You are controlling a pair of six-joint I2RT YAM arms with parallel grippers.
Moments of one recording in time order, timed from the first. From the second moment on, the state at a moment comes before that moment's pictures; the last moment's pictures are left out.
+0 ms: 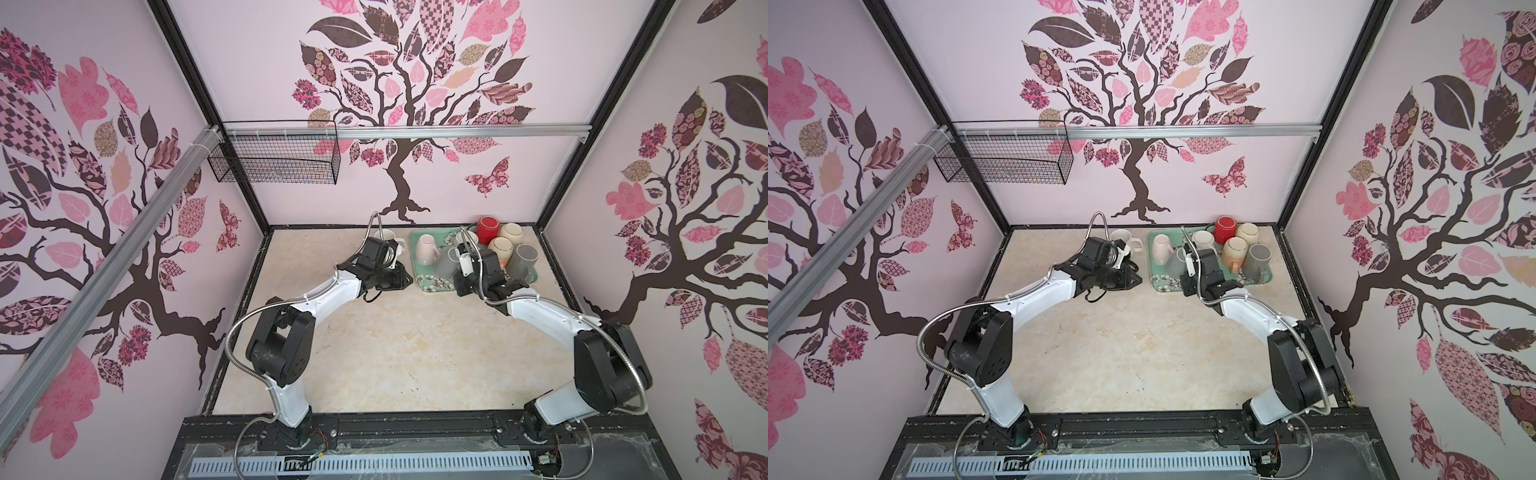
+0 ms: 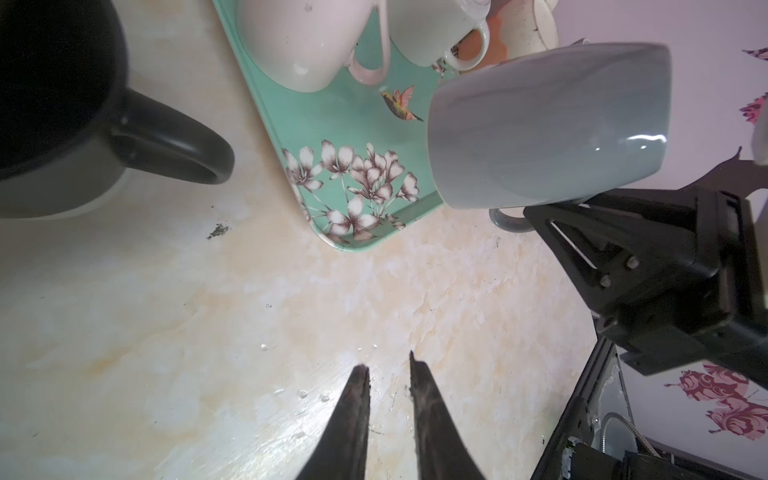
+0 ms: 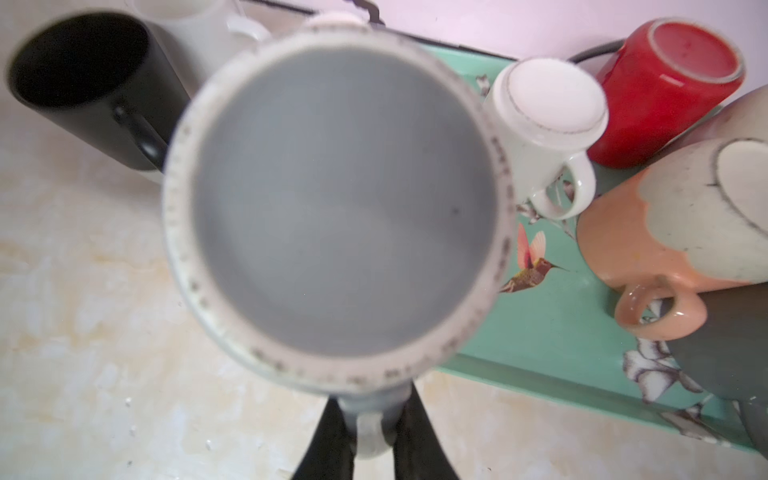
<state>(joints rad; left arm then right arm) -0.50 1.75 1.28 -0.29 0.43 -0.47 0.38 1.49 0.95 -0.09 0.06 0.04</state>
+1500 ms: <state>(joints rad) -0.58 1.40 0.85 0.62 0.66 -0.75 0.35 1.31 0.67 0.96 -0.73 1.08</state>
